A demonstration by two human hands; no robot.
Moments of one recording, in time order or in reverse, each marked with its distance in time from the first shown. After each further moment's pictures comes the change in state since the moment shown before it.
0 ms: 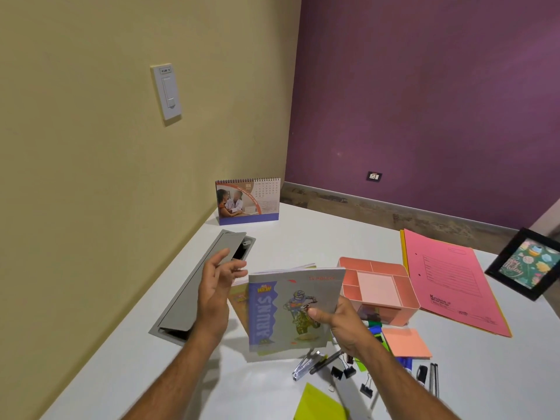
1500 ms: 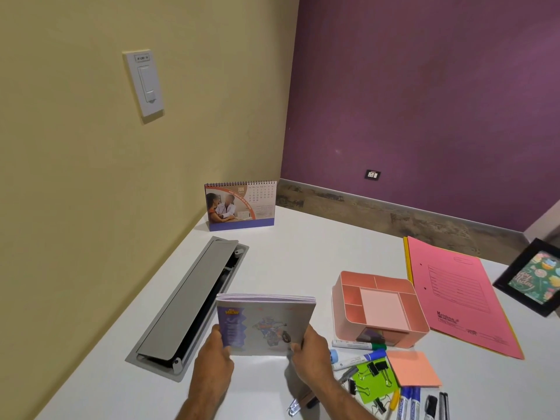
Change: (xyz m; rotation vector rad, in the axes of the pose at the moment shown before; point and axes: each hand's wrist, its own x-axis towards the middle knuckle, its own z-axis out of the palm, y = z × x) left_hand 0.007 -0.132 -0.021 0.877 -0.044 -0.391; right_hand 0.045 0.055 0.045 -0.849 0.298 0.195
